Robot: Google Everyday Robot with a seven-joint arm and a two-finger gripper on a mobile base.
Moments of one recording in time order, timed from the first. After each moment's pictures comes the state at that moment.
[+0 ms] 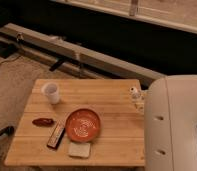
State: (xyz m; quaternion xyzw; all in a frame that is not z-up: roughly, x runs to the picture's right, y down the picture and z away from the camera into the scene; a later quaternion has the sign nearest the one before) arm 0.239 0.070 0.780 0.39 -0.17 -0.85 0.30
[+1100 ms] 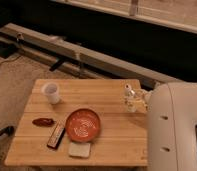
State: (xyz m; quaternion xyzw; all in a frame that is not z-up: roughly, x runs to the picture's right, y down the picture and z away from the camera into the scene) arm 0.197 0.061 0.806 0.49 -0.14 -0.79 0.33
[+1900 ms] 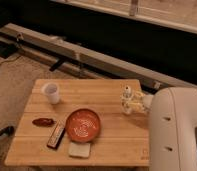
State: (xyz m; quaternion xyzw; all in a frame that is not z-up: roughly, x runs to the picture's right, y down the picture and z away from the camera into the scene) arm 0.189 0.073 0.819 0.53 -0.12 -0.75 0.37
